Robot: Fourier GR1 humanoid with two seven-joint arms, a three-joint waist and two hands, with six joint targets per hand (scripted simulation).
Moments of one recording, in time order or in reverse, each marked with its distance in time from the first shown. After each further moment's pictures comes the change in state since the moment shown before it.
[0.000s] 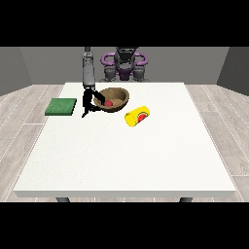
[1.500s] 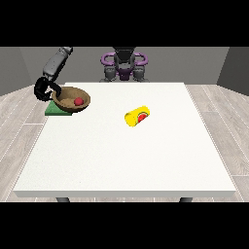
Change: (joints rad) left arm 0.161 0.130 0.076 0.088 0.003 -0.025 -0.123; right arm -0.148 -0.444 -0.127 0.157 -0.024 0.335 0.217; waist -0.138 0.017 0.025
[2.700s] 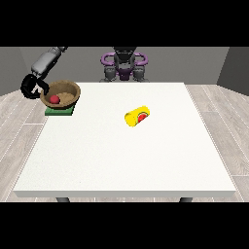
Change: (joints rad) left arm 0.022 0.012 -0.005 -0.098 0.056 0.018 0.046; right arm -0.103 -0.169 -0.049 0.218 0.014 0.115 -0.101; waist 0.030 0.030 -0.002
